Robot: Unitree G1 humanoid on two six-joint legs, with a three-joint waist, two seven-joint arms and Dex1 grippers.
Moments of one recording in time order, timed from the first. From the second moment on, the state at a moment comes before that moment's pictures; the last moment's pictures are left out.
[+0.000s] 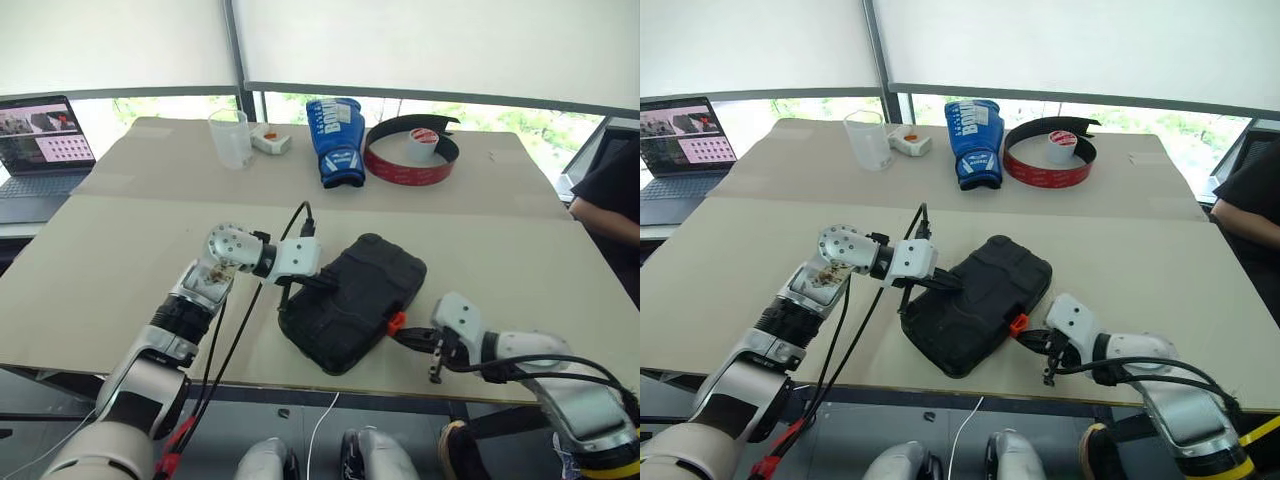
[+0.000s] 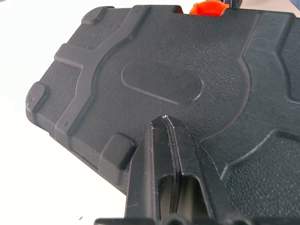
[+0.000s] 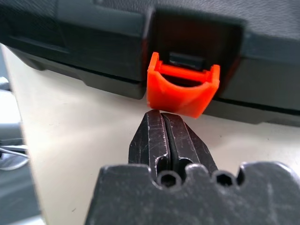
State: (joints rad) left arm -0.83 0.45 -0.36 0.42 -0.01 -0.15 -1.32; right arm -0.02 -0.79 -0.04 -0.49 0.34 0.57 0.89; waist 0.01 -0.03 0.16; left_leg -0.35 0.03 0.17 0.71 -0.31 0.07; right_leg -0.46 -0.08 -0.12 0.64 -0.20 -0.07
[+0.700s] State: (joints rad) left arm -0.84 0.44 -0.36 0.45 0.00 -0.17 -1.32; right arm -0.02 -0.83 -0.04 -0.51 0.40 0.63 0.84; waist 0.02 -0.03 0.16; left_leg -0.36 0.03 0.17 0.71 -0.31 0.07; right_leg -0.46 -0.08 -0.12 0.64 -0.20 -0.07
